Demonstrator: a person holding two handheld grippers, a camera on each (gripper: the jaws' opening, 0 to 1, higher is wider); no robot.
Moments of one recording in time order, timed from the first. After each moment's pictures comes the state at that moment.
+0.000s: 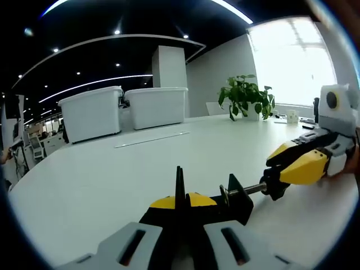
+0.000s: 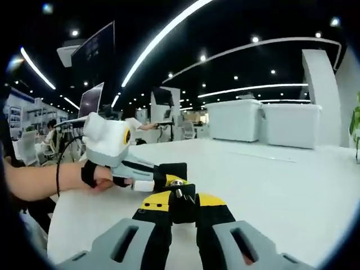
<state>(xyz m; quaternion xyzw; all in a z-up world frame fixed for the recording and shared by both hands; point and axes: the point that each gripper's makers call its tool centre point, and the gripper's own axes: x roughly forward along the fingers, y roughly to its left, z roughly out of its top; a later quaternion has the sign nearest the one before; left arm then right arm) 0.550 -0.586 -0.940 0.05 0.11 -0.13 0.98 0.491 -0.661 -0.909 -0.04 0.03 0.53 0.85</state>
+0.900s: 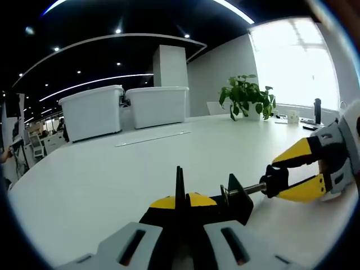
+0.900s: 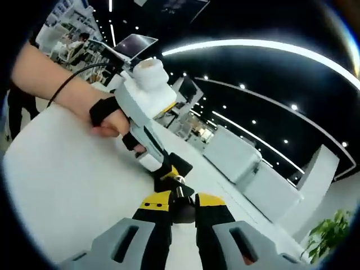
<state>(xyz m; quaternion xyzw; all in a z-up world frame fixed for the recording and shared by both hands) 0.545 -0.587 -0.941 0.04 0.11 -0.13 0.99 0.474 -0.649 -0.909 -0.33 -0.17 0.48 0.79</state>
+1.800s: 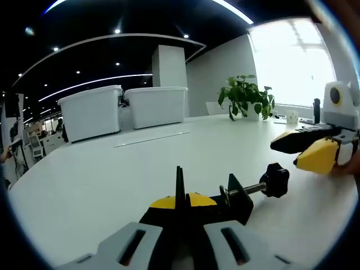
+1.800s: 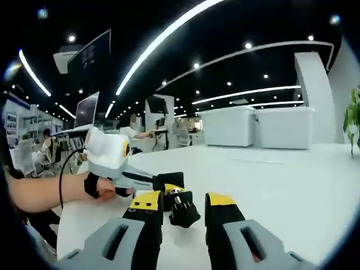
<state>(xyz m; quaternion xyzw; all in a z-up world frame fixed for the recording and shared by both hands) 0.548 -0.587 -0.941 0.04 0.11 -0.13 0.98 0.495 -0.674 -0.899 0.02 0.05 0.52 0.85</state>
